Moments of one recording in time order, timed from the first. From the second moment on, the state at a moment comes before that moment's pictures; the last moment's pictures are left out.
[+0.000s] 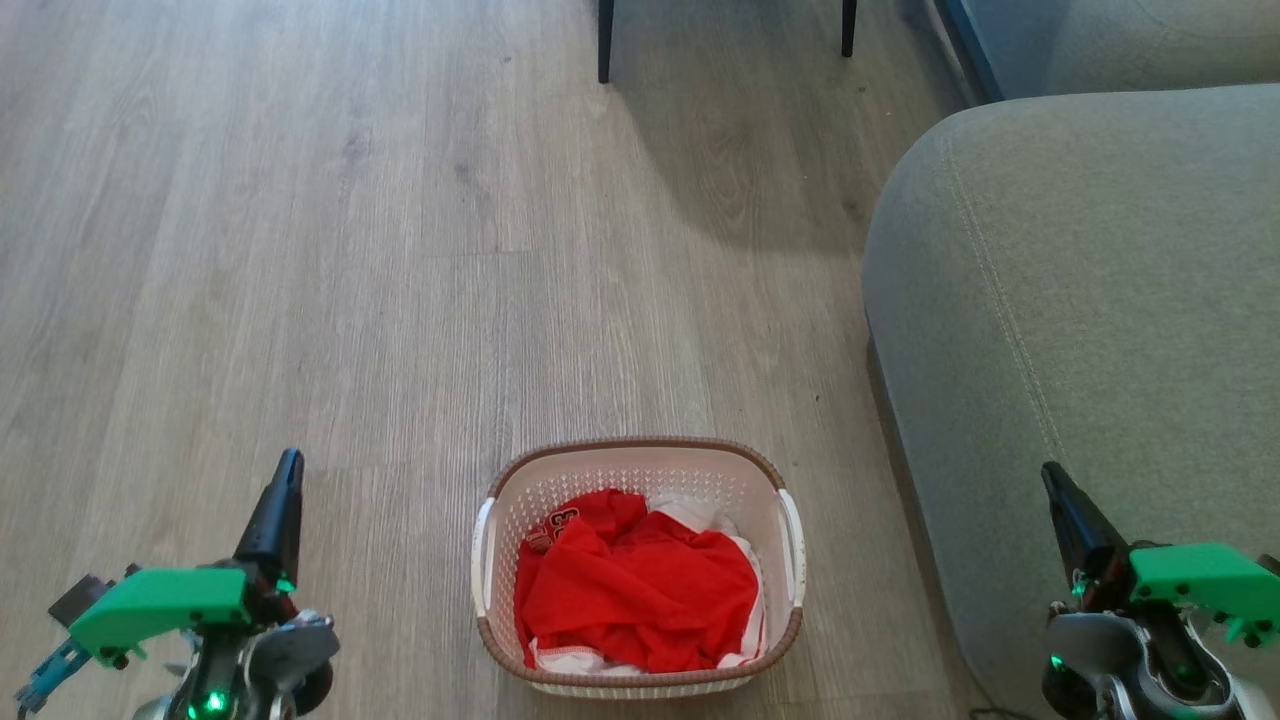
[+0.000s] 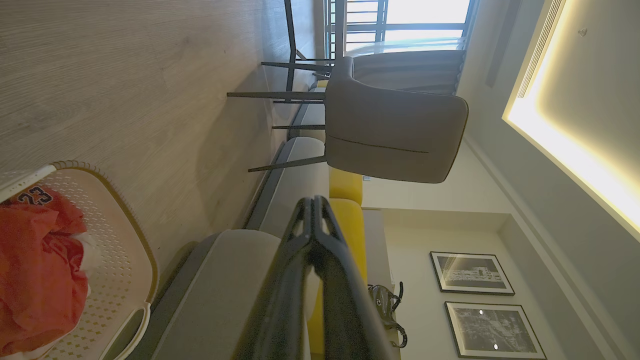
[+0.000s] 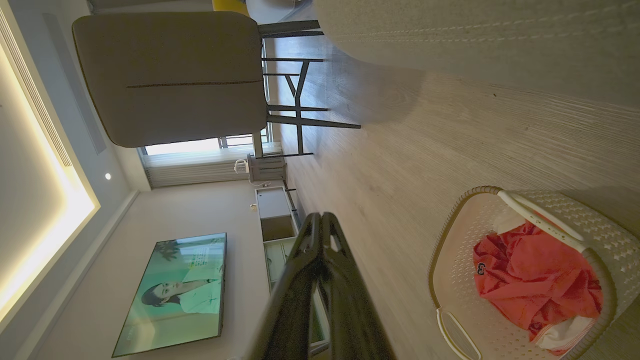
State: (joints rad) left arm -0.05 0.05 0.08 0.28 -1.60 -0.12 0.11; right arm -0.06 -0.04 -0.13 0.28 1.62 0.13 0.11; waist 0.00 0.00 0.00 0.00
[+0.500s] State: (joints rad) left arm -0.05 0.05 0.08 0.28 -1.60 -0.12 0.11; right arm -0.06 -0.04 -0.13 0.28 1.62 0.13 0.11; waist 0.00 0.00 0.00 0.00
